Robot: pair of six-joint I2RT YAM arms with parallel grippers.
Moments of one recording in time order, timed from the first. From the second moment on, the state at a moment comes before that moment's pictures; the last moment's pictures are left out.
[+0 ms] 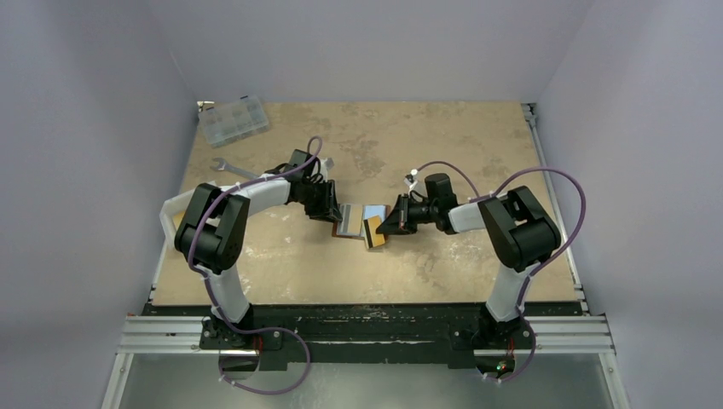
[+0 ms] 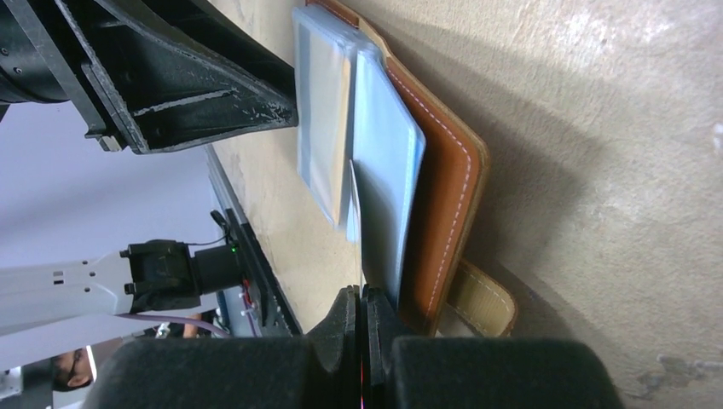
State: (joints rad) left arm -0.38 1.83 1.08 -0.33 0.40 -0.41; right arm 0.38 1.84 0.74 0.37 -0.84 0.75
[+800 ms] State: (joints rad) left arm -0.37 1.84 1.07 -0.33 0.39 -0.40; right arm 0.37 1.85 0.72 0.41 -0.83 0.78
